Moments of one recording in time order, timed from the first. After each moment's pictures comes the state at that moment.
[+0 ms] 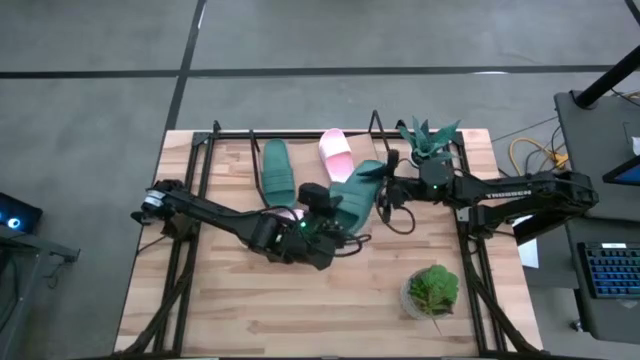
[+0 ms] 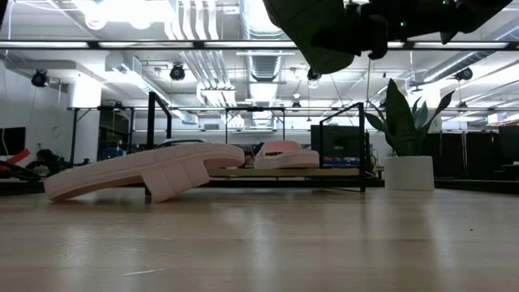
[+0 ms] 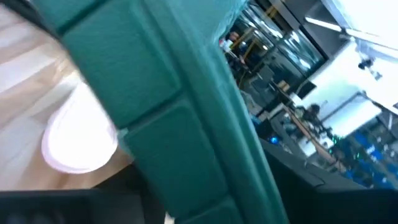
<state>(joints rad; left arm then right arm) -0.33 1.81 1.77 -0.61 -1.13 0.51 -0.12 1.08 0.59 0.41 0.05 -0.67</state>
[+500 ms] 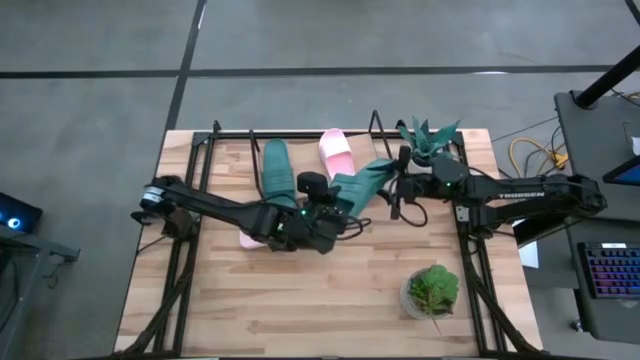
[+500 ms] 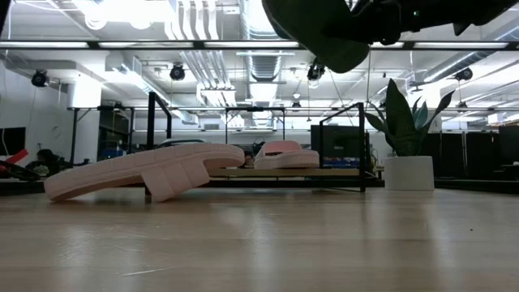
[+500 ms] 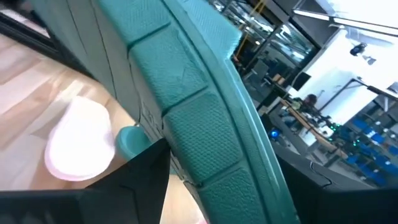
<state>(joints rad) -0.27 1.78 1.73 -0.59 -1.08 0.46 -0.13 0.96 0.58 0.32 0.07 -0.60</state>
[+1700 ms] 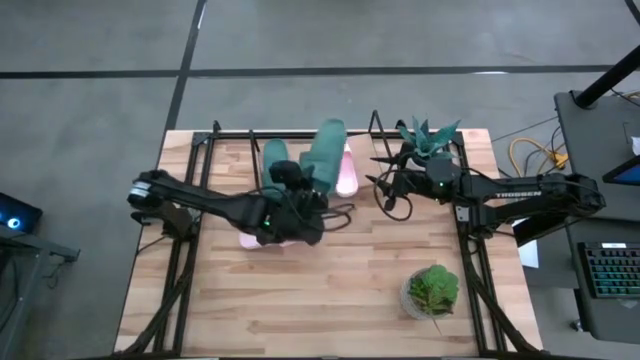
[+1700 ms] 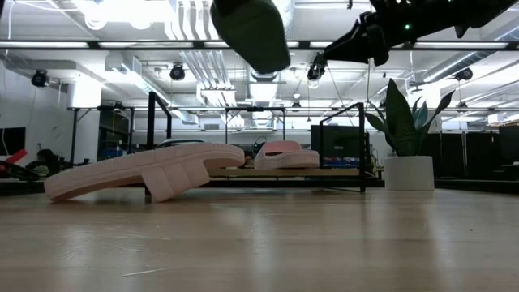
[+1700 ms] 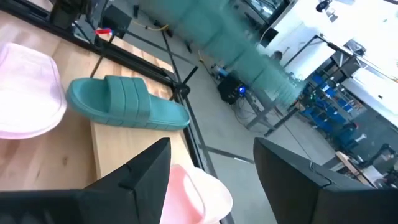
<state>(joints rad) -0.23 1.68 1.62 -0.70 -1.33 0.32 -0.13 1.00 0.58 0.27 0.29 -0.61</state>
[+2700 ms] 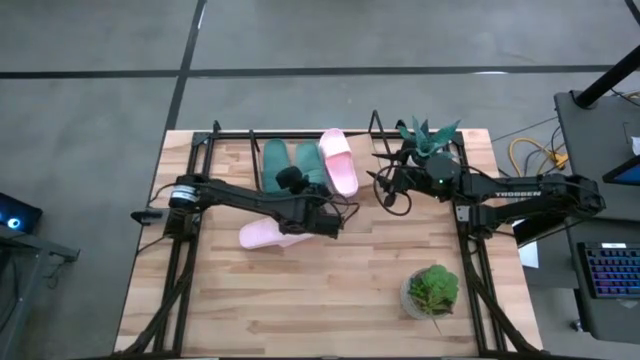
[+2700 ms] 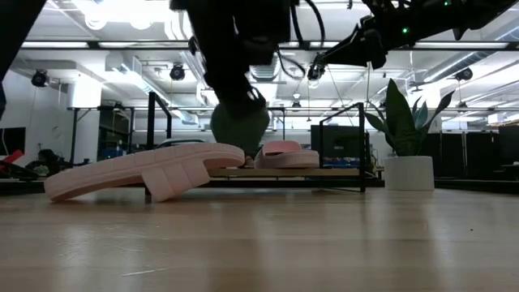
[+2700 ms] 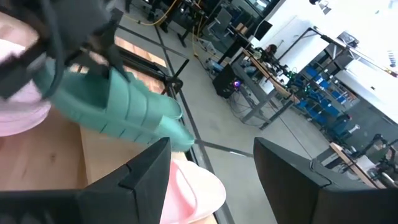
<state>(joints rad) -0.09 1.98 1.60 -1.12 -1.14 -0.55 -0.17 1.00 0.58 0.26 0.29 -0.60</state>
